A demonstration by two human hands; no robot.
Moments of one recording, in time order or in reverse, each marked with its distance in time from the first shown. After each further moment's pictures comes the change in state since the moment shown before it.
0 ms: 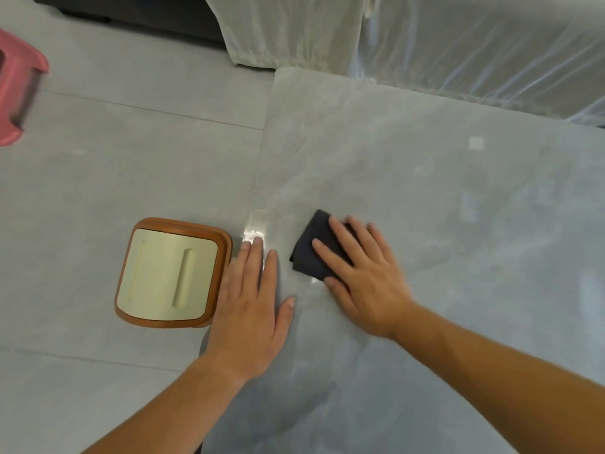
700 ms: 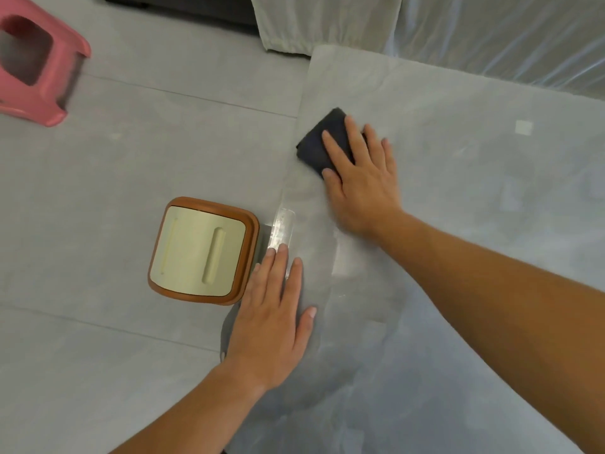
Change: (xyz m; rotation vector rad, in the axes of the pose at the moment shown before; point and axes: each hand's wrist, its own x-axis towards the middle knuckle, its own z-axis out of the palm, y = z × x) left_hand -0.042 -0.005 0.009 0.007 -0.110 -0.014; right_hand 0.121 -0.014 -0.014 0.043 0.059 0.285
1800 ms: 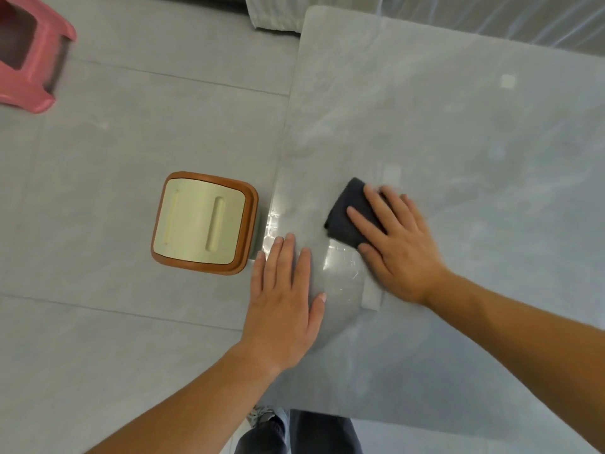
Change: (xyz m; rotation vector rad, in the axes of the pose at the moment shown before) left_hand -0.045 0.014 0.013 0.060 -0.005 0.026; right_hand -0.167 0.035 0.012 -0.065 -0.074 -0.227
